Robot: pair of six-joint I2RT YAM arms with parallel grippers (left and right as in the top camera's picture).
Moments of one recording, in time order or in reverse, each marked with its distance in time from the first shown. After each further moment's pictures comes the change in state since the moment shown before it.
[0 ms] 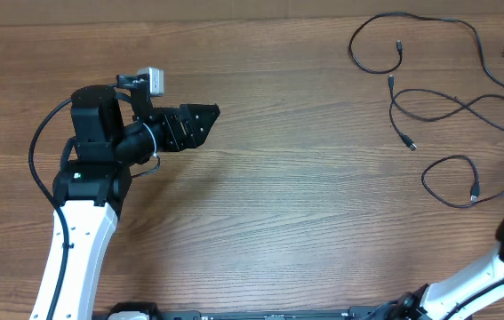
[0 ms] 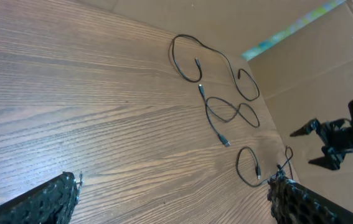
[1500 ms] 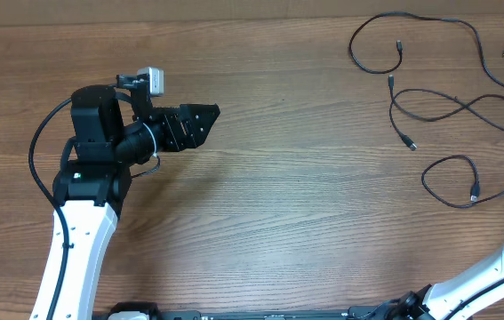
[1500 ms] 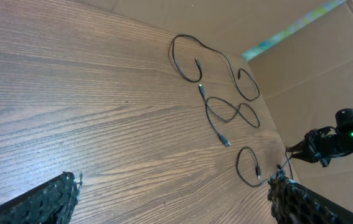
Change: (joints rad) left arm 0.000 0.000 0.000 0.000 0.000 0.000; right arm -0.079 0.071 -0.053 0.121 -0.064 -0.071
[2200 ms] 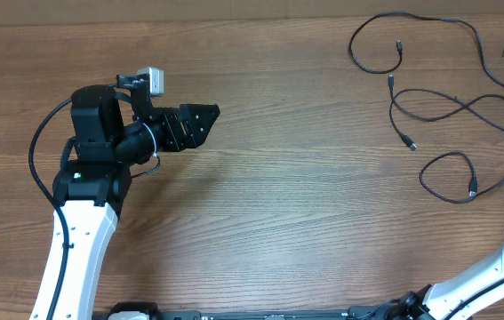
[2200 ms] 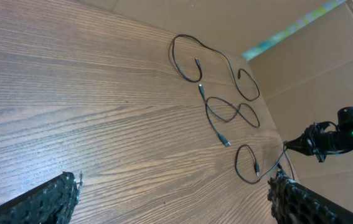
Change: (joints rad) left arm 0.000 0.000 0.000 0.000 0.000 0.000; right arm 0.001 0.000 0.000 0.075 -0.114 -0.077
